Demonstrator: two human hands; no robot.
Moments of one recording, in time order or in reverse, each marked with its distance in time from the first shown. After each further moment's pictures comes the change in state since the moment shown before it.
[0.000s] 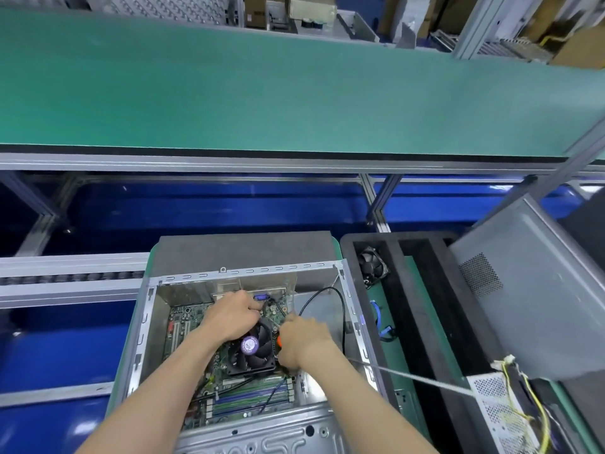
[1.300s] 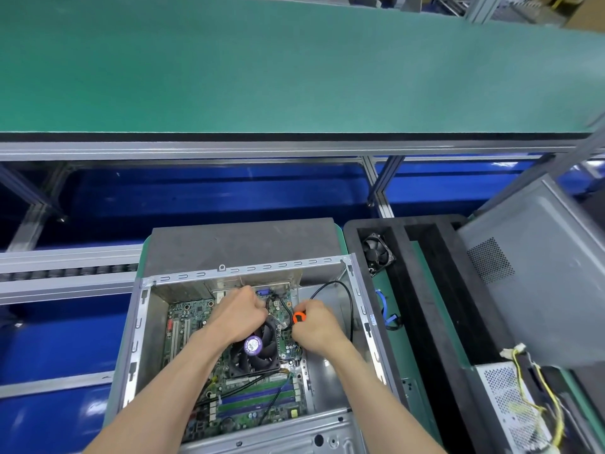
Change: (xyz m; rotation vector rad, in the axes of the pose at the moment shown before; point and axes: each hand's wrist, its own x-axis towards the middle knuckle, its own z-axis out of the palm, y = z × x) left_hand 0.000 0.011 0.009 -0.167 0.024 0.028; right_hand 0.014 0.028 0.014 0.912 0.079 0.257
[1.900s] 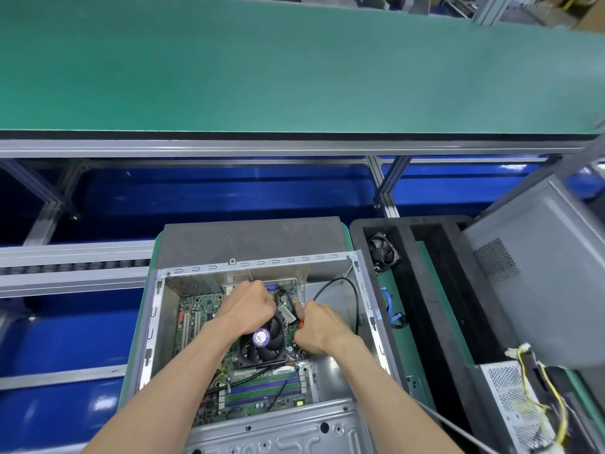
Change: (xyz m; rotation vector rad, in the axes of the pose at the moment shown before) left_hand -0.005 0.006 -0.006 0.114 0.037 -0.020; right_hand -0.016 -0.009 -0.003 -0.422 -0.082 -0.085
